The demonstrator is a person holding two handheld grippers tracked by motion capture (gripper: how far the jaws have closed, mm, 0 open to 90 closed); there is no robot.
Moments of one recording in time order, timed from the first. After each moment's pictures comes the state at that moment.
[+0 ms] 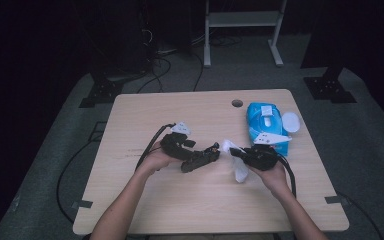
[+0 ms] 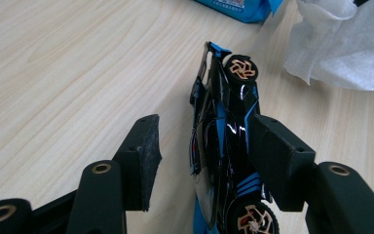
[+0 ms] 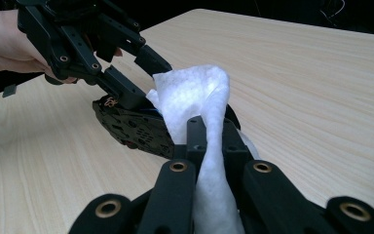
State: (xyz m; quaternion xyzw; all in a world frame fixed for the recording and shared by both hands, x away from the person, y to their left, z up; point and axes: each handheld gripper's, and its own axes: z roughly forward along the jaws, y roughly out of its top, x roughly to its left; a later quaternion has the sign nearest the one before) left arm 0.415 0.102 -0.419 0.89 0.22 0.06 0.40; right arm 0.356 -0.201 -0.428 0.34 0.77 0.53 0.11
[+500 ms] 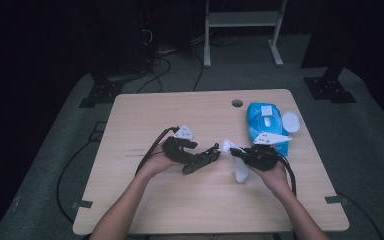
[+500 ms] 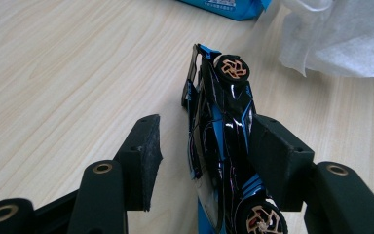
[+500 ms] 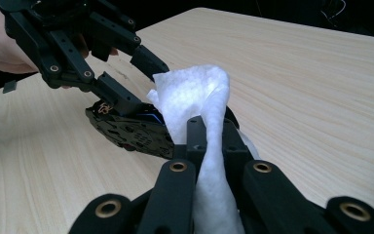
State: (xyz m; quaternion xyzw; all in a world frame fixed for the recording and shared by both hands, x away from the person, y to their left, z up) left arm 0.401 0.094 -0.417 0.89 0.19 0.09 0.39; right arm 0.355 -0.201 -0.425 0.33 0.77 0.53 0.11
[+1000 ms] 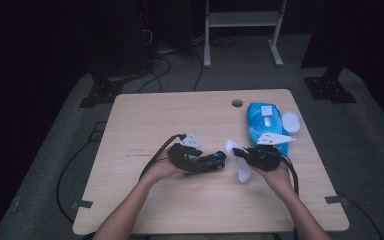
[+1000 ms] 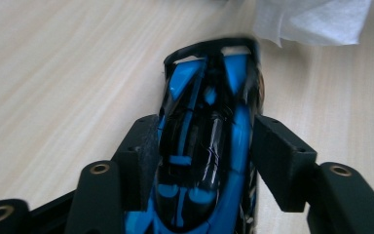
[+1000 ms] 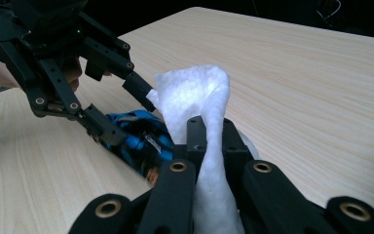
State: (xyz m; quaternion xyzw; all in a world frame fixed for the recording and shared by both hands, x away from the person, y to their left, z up) left arm 0.390 0.080 -0.433 0.91 0.17 0.06 0.38; right arm 0.353 -0.209 -0.425 0.34 0.77 0.53 0.12
